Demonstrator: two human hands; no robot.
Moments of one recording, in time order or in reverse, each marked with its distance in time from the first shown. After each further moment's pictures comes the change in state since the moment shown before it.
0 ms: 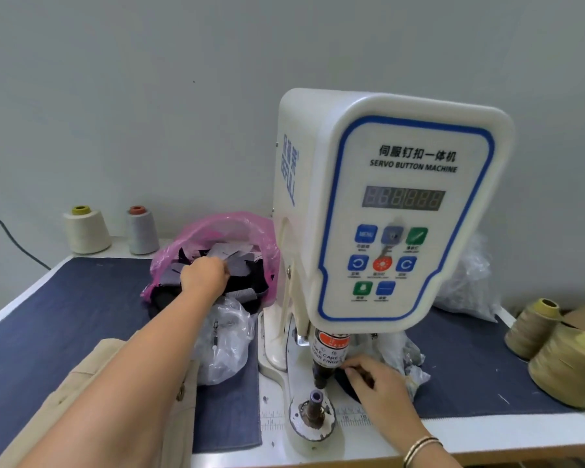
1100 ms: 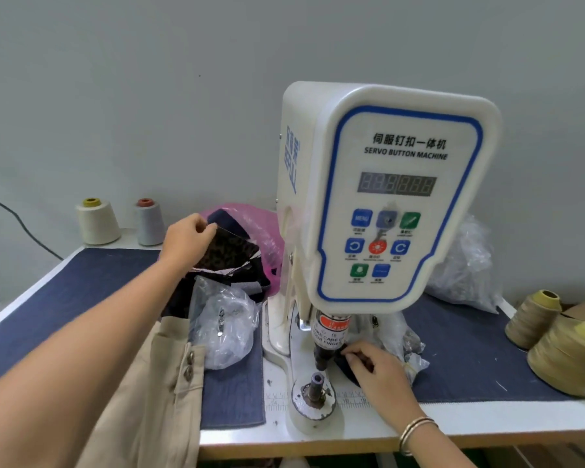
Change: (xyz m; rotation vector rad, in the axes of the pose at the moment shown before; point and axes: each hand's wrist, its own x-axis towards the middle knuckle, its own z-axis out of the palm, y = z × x) left_hand -0.003 -0.032 -0.050 -0.668 0.337 -0.073; right_hand 0.000 -0.003 -0.002 -0.052 -0.006 0.021
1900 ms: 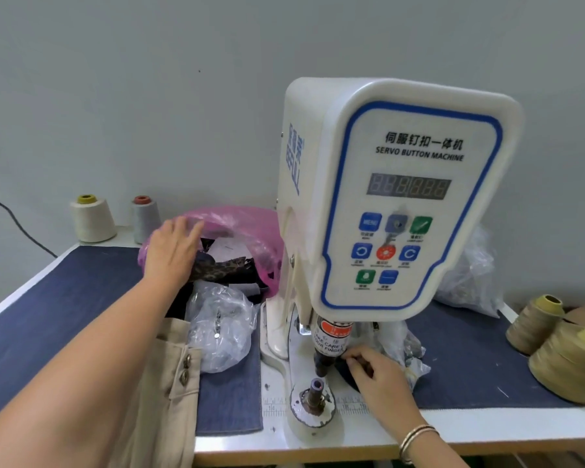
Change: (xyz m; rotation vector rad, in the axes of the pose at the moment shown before) left_hand -0.004 -0.038 0.005 0.814 -0.017 0.389; right_hand -0.001 -0.003 0.000 -0.060 -0.008 -0.016
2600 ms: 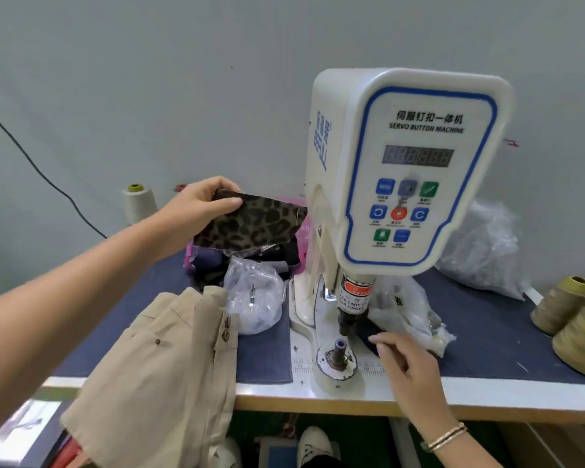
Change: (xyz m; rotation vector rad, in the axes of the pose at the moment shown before) left_hand -0.050 -0.004 -0.164 -1.541 -0.327 -0.151; right_hand -0.054 -0.038 -0.021 0.243 0.160 -0.171
